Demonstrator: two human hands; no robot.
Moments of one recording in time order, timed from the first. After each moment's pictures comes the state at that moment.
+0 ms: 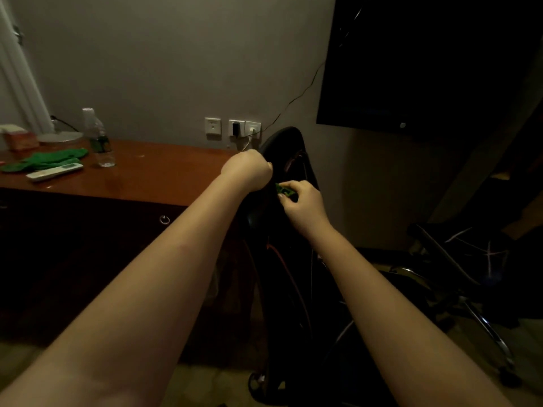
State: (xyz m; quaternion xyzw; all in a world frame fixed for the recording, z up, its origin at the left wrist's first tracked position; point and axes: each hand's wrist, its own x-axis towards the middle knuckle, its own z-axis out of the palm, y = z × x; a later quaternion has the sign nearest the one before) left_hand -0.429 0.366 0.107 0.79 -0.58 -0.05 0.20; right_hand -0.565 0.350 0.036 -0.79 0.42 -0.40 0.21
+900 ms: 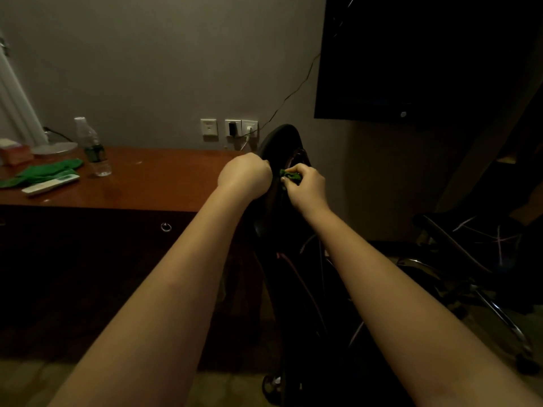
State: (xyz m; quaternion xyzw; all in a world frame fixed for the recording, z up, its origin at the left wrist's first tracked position) left_hand -0.427 0.374 0.104 0.79 -0.57 -0.05 0.22; right_hand -0.542 0.309 0.039 -0.72 0.47 -0.46 0.22
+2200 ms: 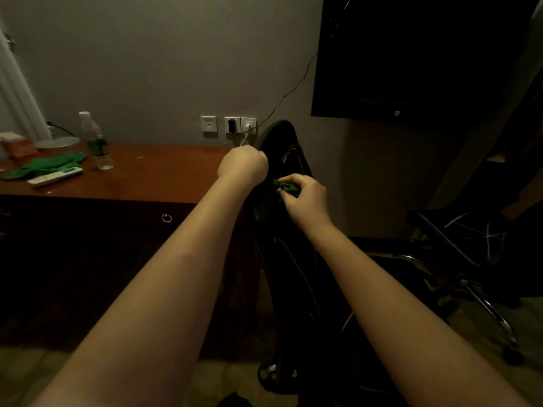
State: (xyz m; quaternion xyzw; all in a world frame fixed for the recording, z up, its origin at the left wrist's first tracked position) left_hand -0.443 0.398 0.109 0.80 -0.53 -0.07 0.26; right_hand -0.571 0.378 0.030 -0.75 0.42 -0.46 0.22
